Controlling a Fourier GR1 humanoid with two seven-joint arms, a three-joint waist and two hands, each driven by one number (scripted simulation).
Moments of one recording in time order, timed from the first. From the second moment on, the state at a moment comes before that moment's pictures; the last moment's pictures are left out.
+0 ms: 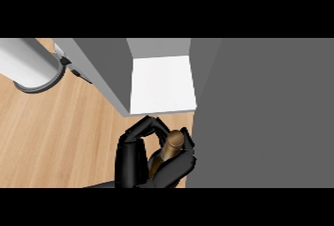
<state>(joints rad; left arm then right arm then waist) -0.68 0.40 -1.11 -1.80 -0.90 1.50 1.44 0.10 -0.17 -0.09 -2.35 -0.37 0.30 0.26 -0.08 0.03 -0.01</state>
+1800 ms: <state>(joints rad) -0.85 0.31 -1.04 -1.50 -0.63 1.50 1.31 0.05 -0.19 -0.14 -2.32 -0.47 0.32 0.27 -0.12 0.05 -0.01</state>
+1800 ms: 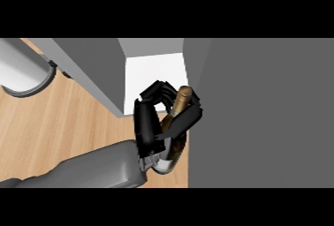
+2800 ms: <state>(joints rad) -0.83 0.26 -1.12 -1.30 -0.53 1.50 1.23 0.02 -0.19 -0.15 -2.30 -0.49 0.33 0.27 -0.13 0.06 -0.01</state>
